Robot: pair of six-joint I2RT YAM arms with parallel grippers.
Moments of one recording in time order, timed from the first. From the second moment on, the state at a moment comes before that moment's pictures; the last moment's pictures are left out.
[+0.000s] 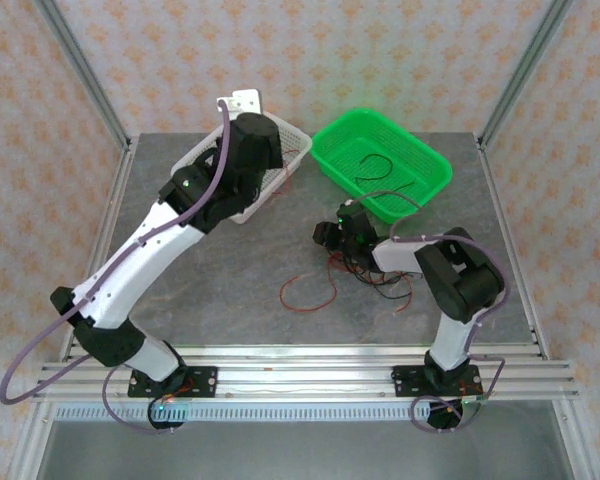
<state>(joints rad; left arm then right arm) -0.70 1.54 1.90 -0.77 -0.73 -0.41 0.55 1.78 0.84 0.23 -0.07 0.74</state>
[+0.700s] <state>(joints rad) -0.40 1.76 1.82 -0.41 -0.73 -0.28 0.55 1.27 0.74 0.05 -0.08 0.67</state>
